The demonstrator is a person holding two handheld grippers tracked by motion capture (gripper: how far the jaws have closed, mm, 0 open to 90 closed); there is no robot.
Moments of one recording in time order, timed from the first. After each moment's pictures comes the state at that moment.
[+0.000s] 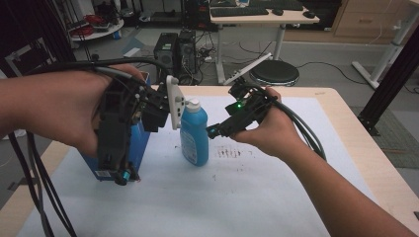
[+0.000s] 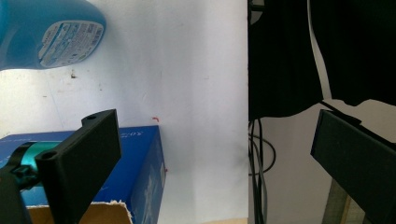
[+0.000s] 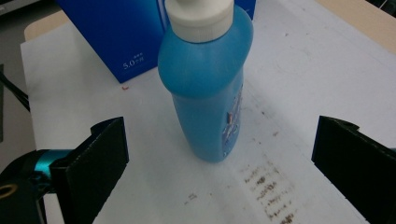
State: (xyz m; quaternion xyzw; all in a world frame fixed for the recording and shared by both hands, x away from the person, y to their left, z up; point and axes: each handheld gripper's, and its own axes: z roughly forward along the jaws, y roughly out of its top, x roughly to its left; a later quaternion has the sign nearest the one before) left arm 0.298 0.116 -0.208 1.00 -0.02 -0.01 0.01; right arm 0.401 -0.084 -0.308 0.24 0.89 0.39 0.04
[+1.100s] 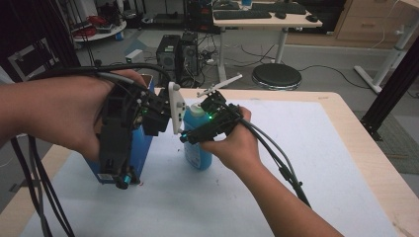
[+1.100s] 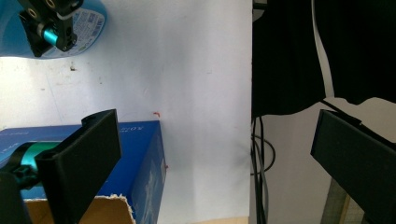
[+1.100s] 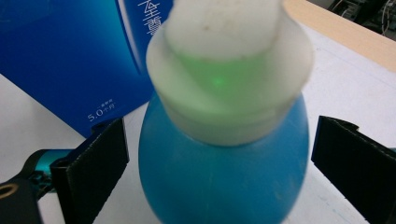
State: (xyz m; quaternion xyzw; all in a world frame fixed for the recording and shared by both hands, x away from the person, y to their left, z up) left arm 0.302 0.124 -0.212 1.00 -0.02 -0.02 0.01; right arm 0.405 -0.020 -0.344 0.29 0.85 0.42 0.10
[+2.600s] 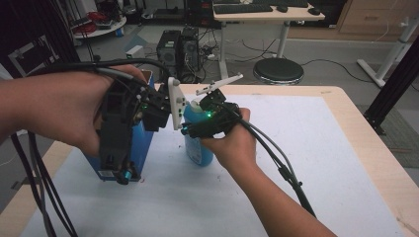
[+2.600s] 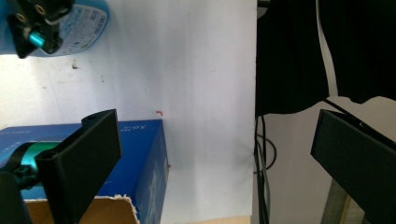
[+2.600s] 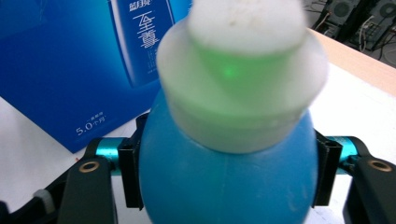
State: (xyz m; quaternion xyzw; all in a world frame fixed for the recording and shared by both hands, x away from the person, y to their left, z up) left arm 0.307 0.124 -0.214 1.00 -0.02 -0.01 0.01; right arm 0.400 -0.017 -0.350 0.29 0.84 0.44 0.14
